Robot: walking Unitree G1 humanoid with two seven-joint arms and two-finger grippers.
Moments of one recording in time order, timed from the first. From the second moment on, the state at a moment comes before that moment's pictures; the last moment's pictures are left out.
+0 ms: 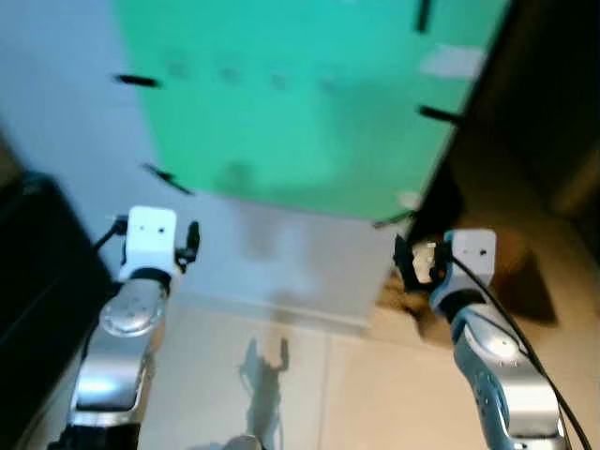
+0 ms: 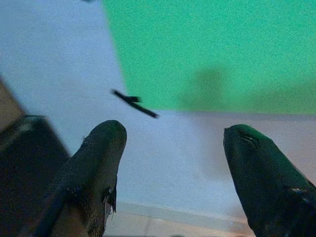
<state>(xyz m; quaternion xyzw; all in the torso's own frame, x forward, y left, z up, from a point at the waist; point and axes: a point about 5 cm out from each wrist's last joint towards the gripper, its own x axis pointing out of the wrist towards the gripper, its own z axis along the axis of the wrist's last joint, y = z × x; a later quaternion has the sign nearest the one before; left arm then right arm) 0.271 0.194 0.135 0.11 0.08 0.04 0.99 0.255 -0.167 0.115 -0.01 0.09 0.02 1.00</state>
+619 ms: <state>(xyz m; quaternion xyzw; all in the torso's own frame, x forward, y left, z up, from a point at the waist) 0.278 0.176 0.139 0.07 0.07 -0.01 0.99 0.261 -0.161 0.117 -0.01 0.10 0.04 0.99</state>
